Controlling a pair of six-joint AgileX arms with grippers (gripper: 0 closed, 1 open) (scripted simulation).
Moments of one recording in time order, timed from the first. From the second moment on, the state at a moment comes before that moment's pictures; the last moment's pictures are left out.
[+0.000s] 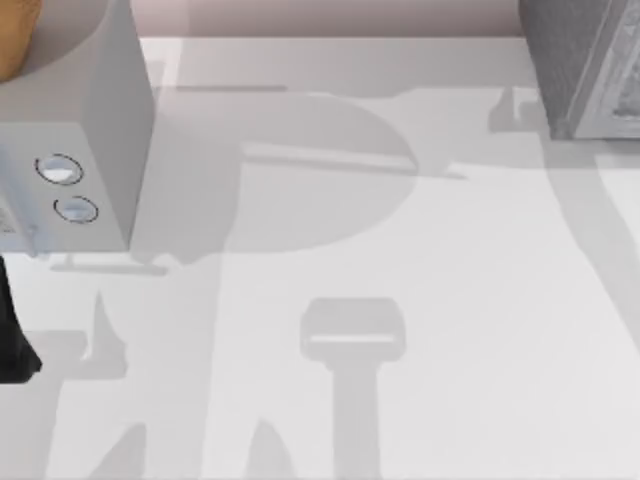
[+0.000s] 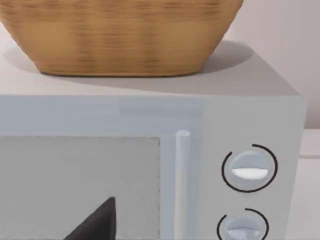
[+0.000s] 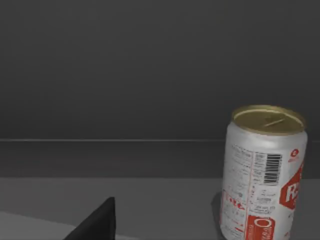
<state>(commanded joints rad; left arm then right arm) 0.00 0.00 0.00 0.00 0.00 0.00 0.18 1.32 1.74 -0.41 0.19 0.02</state>
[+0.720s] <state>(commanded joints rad) 0.00 0.00 0.00 0.00 0.00 0.00 0.12 1.33 1.61 -0.27 0.14 0.02</state>
